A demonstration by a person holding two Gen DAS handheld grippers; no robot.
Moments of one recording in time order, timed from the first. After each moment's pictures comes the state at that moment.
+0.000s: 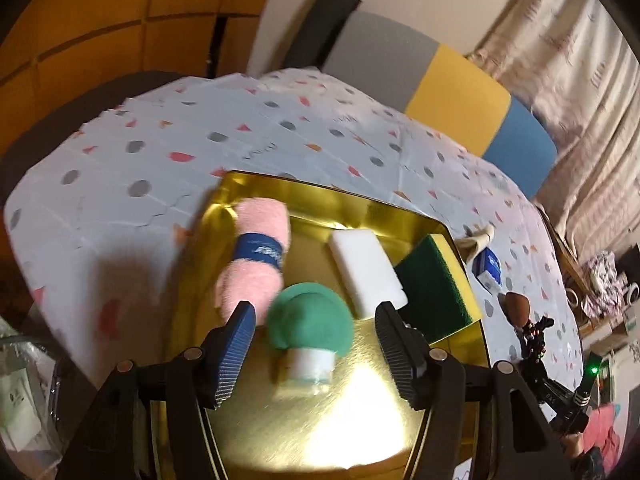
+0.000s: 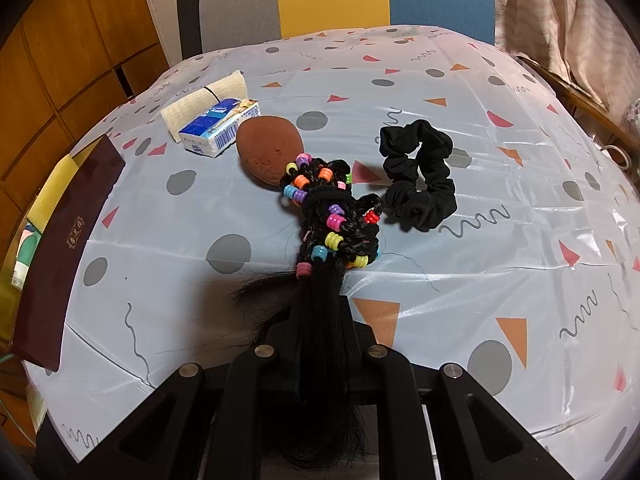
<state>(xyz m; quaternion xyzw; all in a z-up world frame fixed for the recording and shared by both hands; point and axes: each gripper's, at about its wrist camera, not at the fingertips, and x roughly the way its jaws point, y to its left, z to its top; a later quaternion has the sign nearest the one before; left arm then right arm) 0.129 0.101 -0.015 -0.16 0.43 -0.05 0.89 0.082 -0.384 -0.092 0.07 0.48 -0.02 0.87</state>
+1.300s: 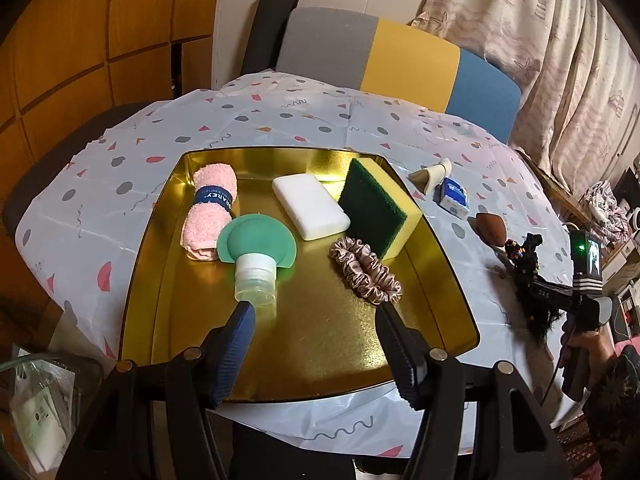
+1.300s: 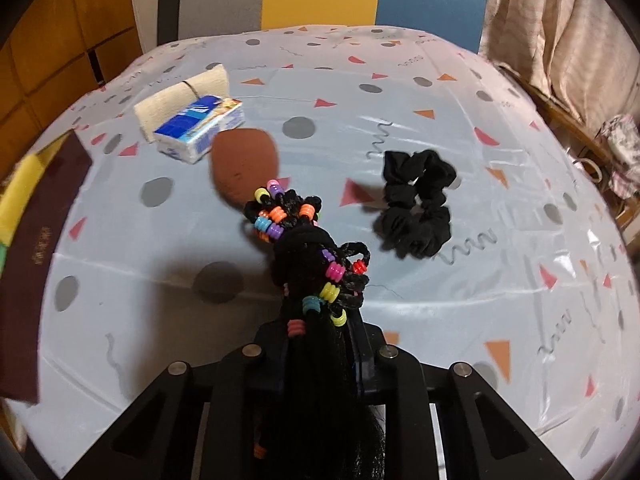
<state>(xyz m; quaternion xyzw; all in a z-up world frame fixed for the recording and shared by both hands) 0.052 0.033 -0.016 -0.06 0.42 -0.09 0.90 0.105 -0.365 -0.087 0.03 0.50 -0.08 0.86</state>
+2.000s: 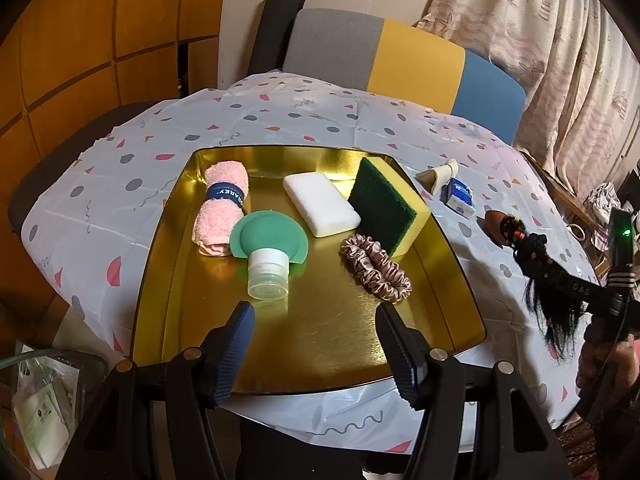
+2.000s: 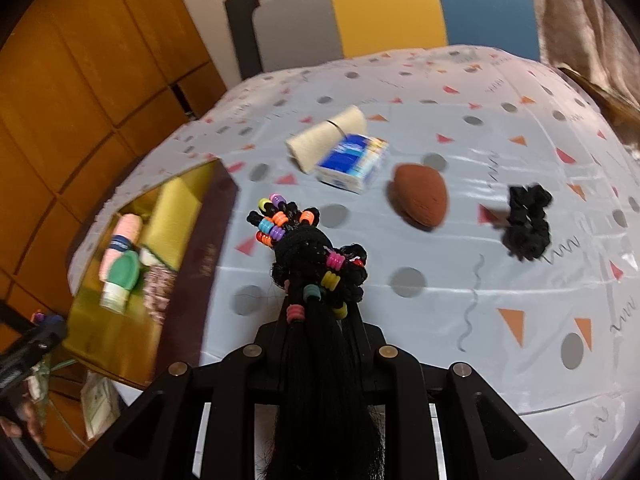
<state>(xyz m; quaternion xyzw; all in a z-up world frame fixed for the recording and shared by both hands) 0.047 0.042 -0.018 -0.06 0.42 -0.08 0.90 0.079 -0.295 -0.032 0.12 0.45 0.07 0.88</state>
